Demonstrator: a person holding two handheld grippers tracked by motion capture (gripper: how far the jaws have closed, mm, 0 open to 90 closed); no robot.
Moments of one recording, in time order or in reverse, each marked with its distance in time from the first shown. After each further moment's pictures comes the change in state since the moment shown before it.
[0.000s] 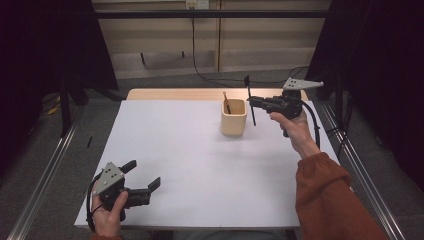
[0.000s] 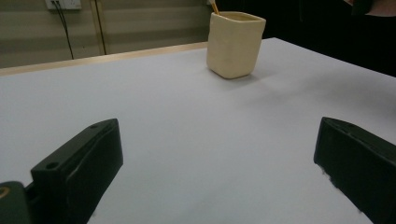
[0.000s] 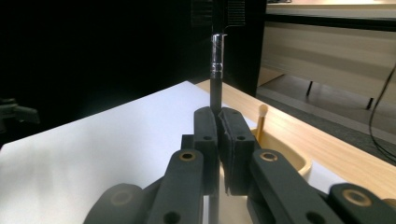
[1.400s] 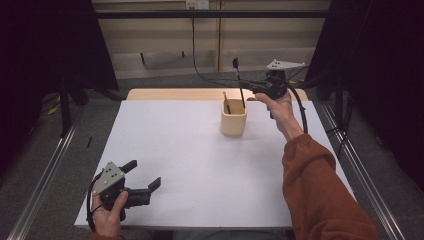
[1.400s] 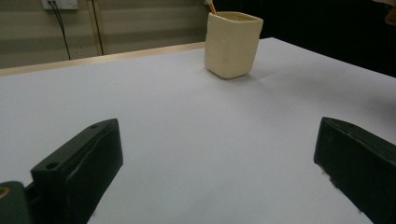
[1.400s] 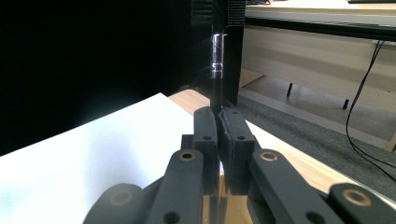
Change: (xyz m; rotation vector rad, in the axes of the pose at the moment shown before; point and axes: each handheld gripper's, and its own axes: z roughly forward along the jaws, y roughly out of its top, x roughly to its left) left arm 0.001 0.001 0.000 0.003 -0.009 0.006; right arm -0.026 0.031 0.052 0.008 -0.075 0.002
